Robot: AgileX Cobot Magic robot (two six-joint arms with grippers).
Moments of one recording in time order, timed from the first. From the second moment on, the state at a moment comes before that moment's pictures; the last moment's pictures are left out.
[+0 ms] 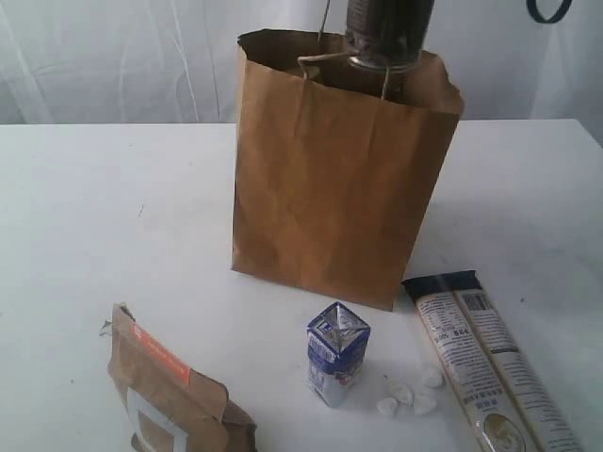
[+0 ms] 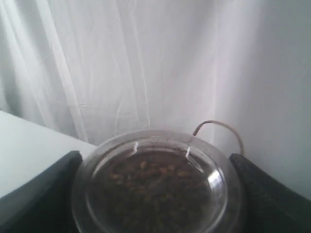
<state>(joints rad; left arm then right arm) -0.57 0.19 0.02 -1.79 -0.14 1.77 0.31 1.46 -1.31 1.39 0.26 -1.33</state>
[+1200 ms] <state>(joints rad) -0.57 0.19 0.02 -1.79 -0.14 1.75 0.31 1.61 -1.31 0.96 0.42 -1.17</state>
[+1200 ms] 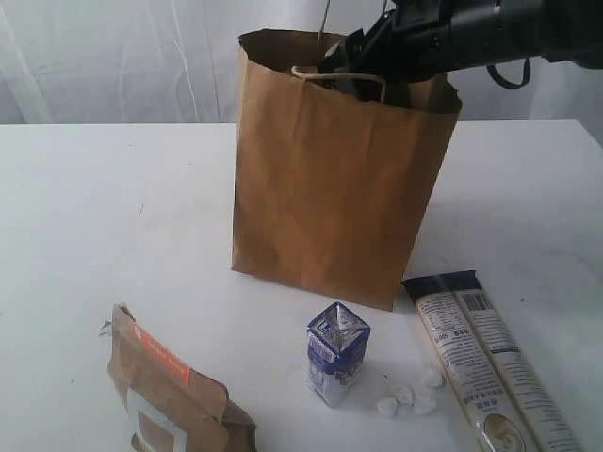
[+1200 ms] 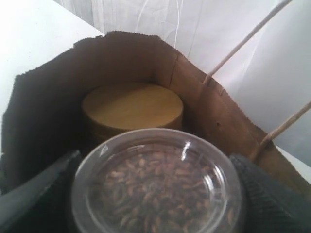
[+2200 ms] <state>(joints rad) -0.57 0.19 0.02 -1.79 -0.11 1.74 0.31 1.47 -1.32 0.90 0.50 -1.02</state>
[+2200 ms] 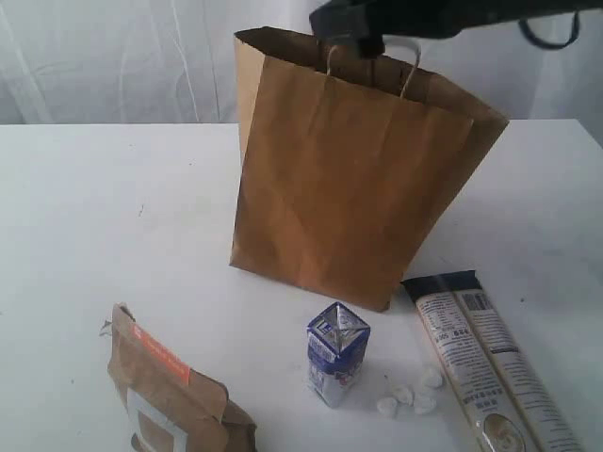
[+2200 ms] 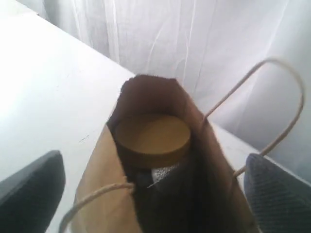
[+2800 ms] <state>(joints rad) -0.57 0.19 0.02 -1.79 -0.11 1.74 0.31 1.12 -1.32 -0.22 0.87 -0.13</state>
